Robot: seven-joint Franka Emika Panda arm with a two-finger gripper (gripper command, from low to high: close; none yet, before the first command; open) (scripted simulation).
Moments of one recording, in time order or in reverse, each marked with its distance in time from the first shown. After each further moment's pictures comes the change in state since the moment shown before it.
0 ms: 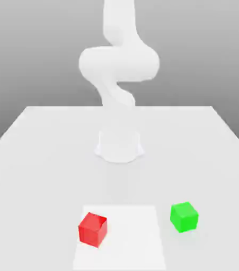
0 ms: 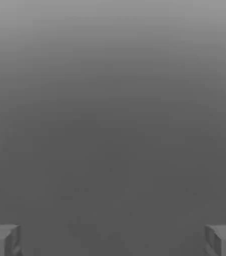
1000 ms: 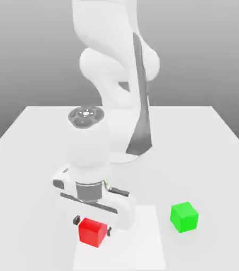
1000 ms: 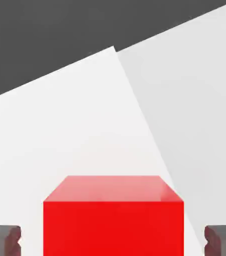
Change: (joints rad) arm -0.123 0.984 -0.009 -0.308 0.009 0.575 0.216
